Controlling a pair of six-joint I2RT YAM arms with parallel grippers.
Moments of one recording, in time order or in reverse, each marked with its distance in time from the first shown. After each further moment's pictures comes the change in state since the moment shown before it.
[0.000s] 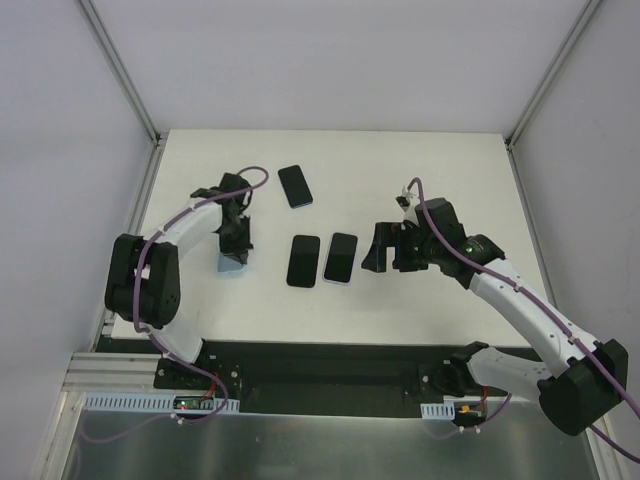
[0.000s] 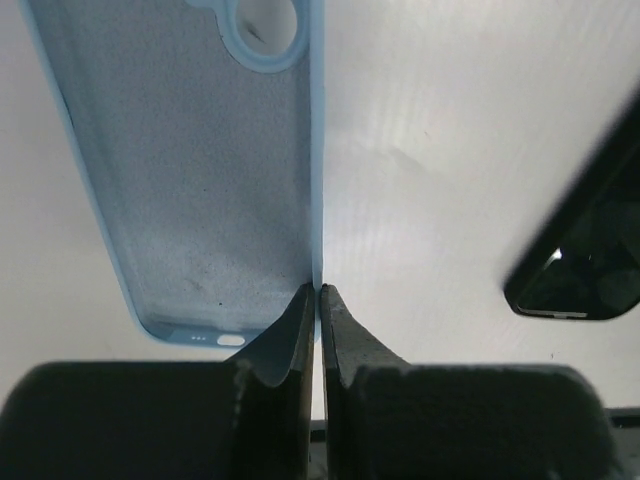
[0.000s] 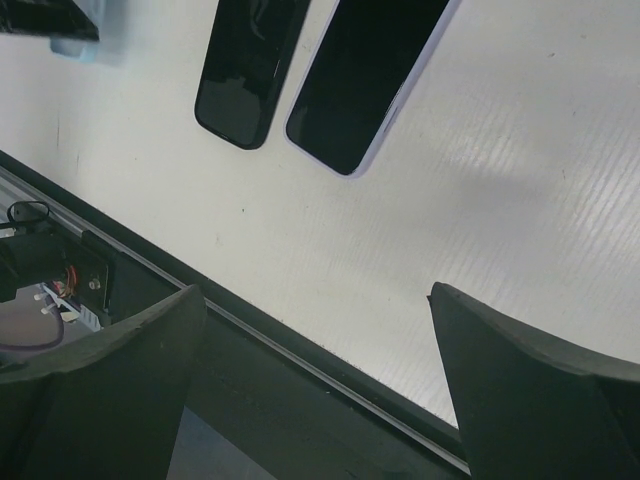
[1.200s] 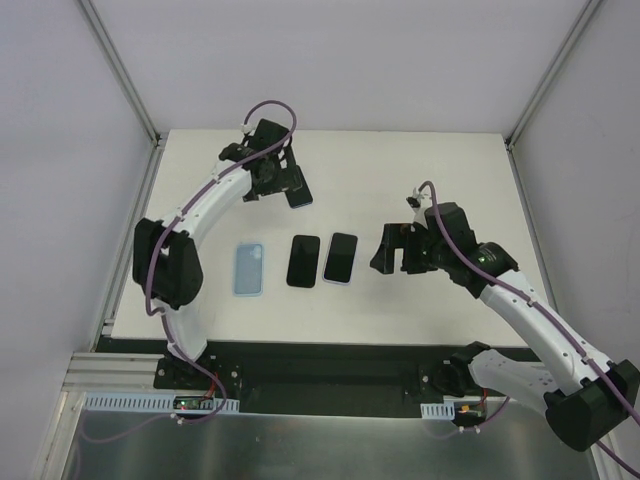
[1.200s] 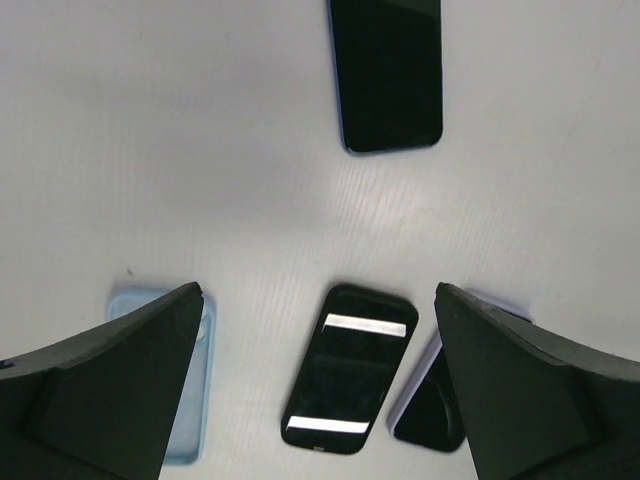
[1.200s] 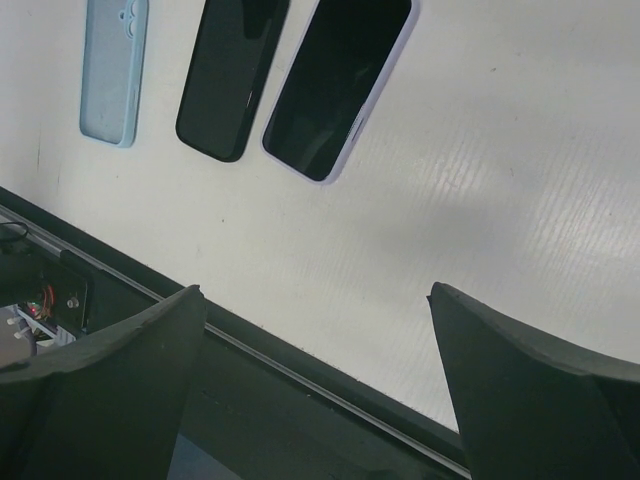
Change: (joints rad) left arm -0.249 0.132 0.491 0.013 -0.260 -0.298; right arm 0.000 -0.093 -0.010 -0.039 0.087 -0.014
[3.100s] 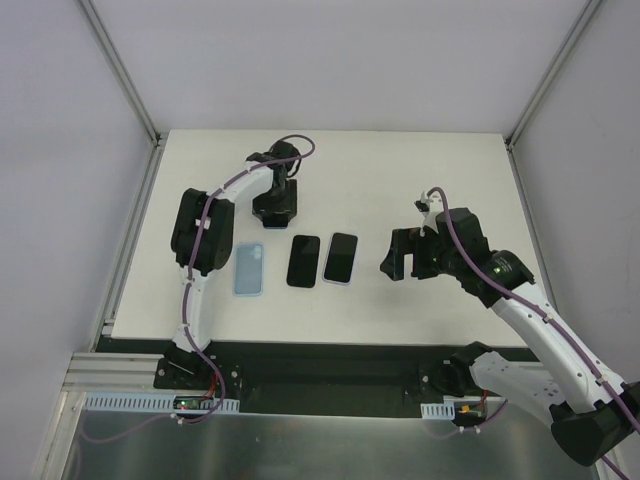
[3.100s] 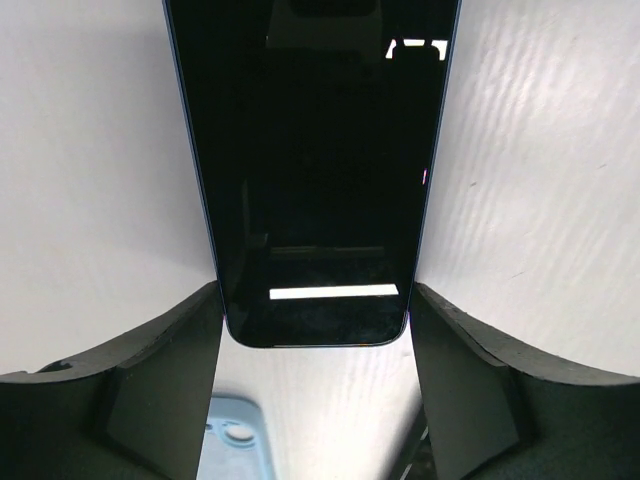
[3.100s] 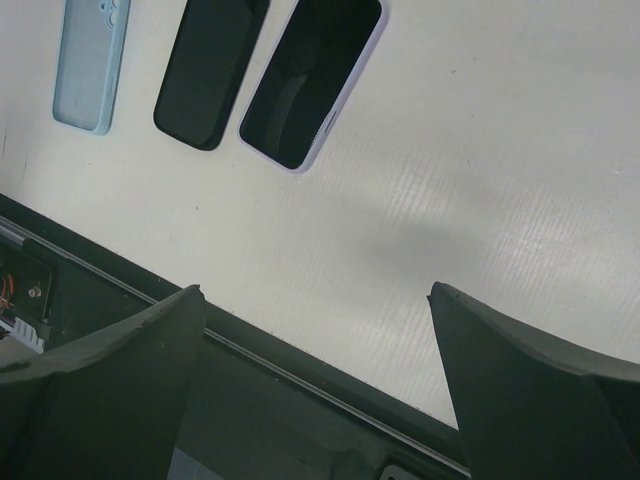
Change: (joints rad) left arm 0.042 0.426 0.149 -0.017 0.045 0.213; right arm 0.000 -0.093 0.015 -0.088 0.053 -0.078
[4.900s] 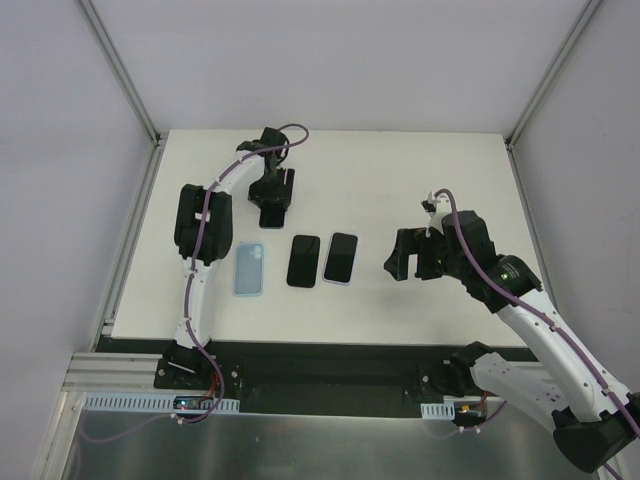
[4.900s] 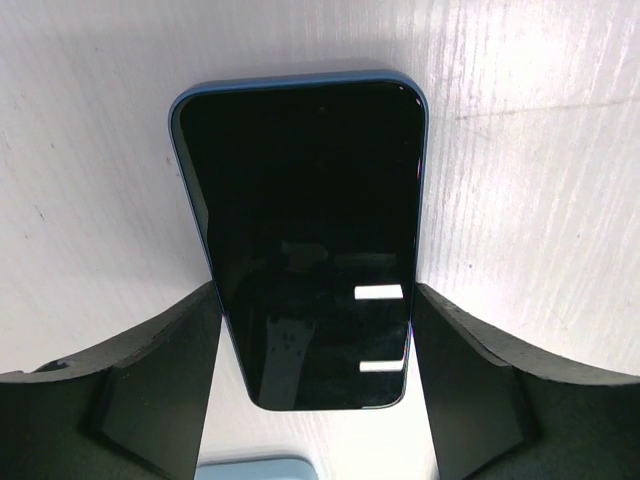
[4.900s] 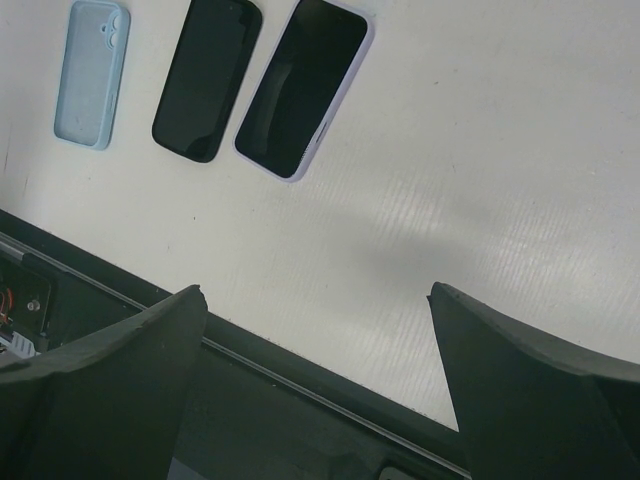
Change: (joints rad) left arm 0.084 0.115 0.187 -0.031 0.156 0.211; right arm 0.000 -0.045 0.000 -0.010 0.036 0.010
